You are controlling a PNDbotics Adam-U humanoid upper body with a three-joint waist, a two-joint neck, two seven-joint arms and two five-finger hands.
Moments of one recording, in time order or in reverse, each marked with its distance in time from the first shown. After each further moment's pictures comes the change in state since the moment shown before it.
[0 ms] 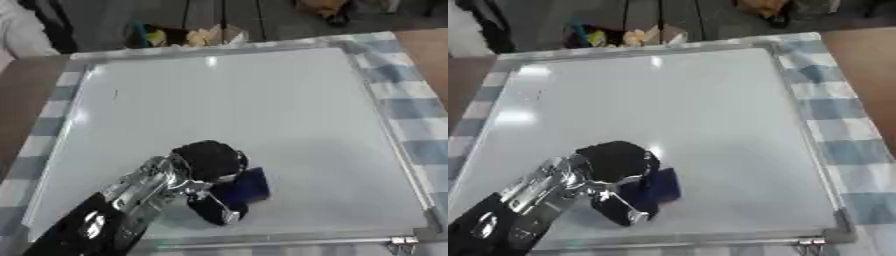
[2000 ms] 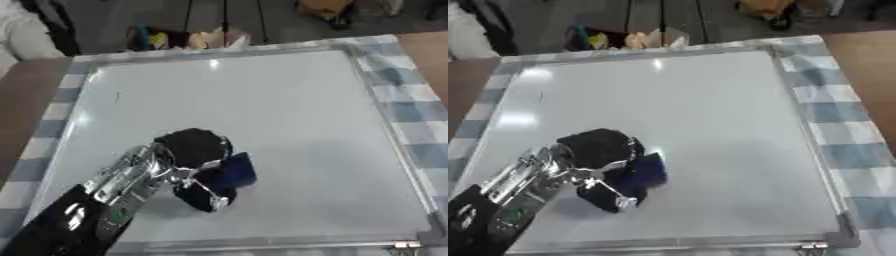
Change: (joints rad) left arm -0.020 0.071 0.052 -0.043 0.050 0.064 0.004; right arm 0.001 0.008 0.004 0.000 0.002 0.003 0.001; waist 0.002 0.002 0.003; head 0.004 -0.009
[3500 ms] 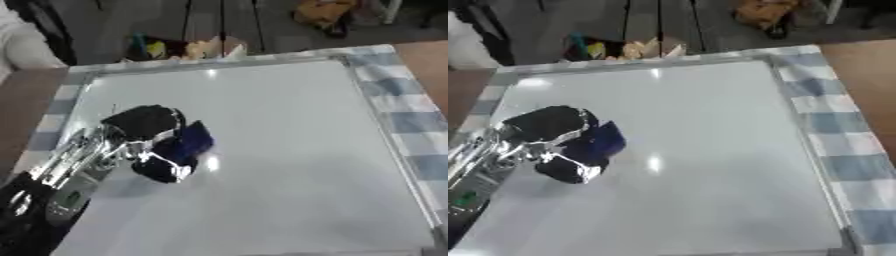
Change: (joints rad) left arm -0.023 0.178 0.162 0.000 0.064 0.126 0.074; right arm -0.015 0.022 0.015 0.000 0.036 0.003 0.004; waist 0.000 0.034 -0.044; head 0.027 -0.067
